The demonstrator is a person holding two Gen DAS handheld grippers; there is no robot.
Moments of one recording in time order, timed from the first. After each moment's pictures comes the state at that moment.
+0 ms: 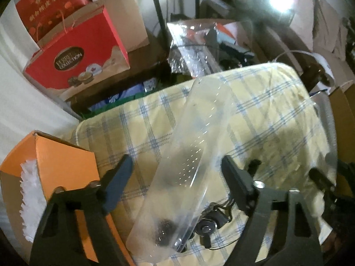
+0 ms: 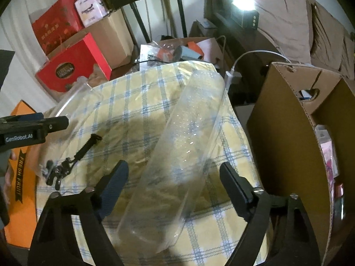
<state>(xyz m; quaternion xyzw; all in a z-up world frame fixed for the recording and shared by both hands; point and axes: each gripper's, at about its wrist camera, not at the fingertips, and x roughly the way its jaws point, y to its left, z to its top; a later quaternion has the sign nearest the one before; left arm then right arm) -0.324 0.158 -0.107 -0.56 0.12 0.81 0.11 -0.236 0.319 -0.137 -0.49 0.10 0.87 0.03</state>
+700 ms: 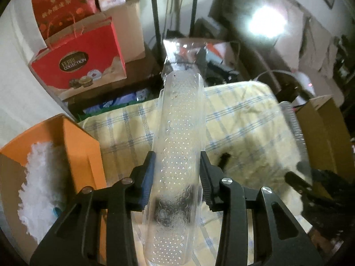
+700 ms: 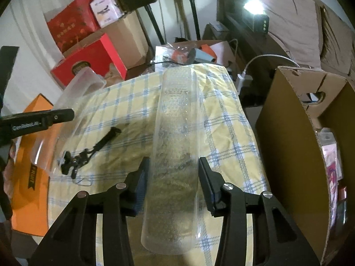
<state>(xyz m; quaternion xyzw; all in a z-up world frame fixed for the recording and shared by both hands) -0.286 0.142 -0.053 -0.52 0.05 0.84 0.14 -0.217 0.309 -0.119 -0.47 0.11 0.88 -0.01</state>
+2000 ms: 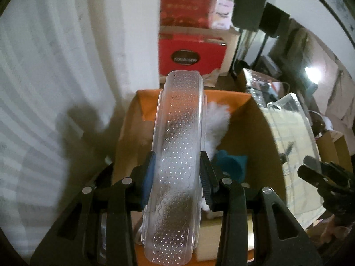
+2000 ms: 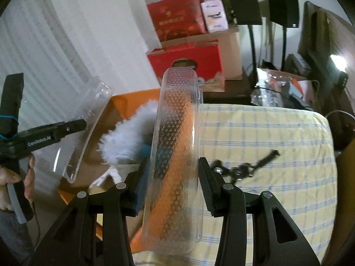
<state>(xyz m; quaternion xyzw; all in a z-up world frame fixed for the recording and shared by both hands) -0.194 -0.126 0.008 -0.48 -0.04 0.88 0.00 -0.204 0.092 -0.035 -0.44 0.06 0.87 -0.21</state>
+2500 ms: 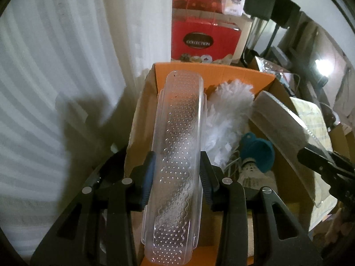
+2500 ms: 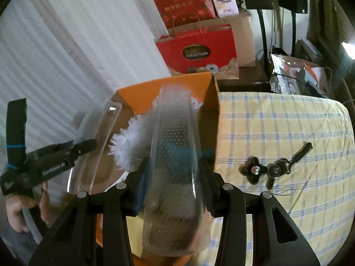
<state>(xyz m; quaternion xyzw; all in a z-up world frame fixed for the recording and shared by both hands) -0.194 -0.148 -0.035 -0.51 -0.03 0.86 -0.02 -0.226 0.044 -0.058 -0.47 0.09 0.85 -0.21</state>
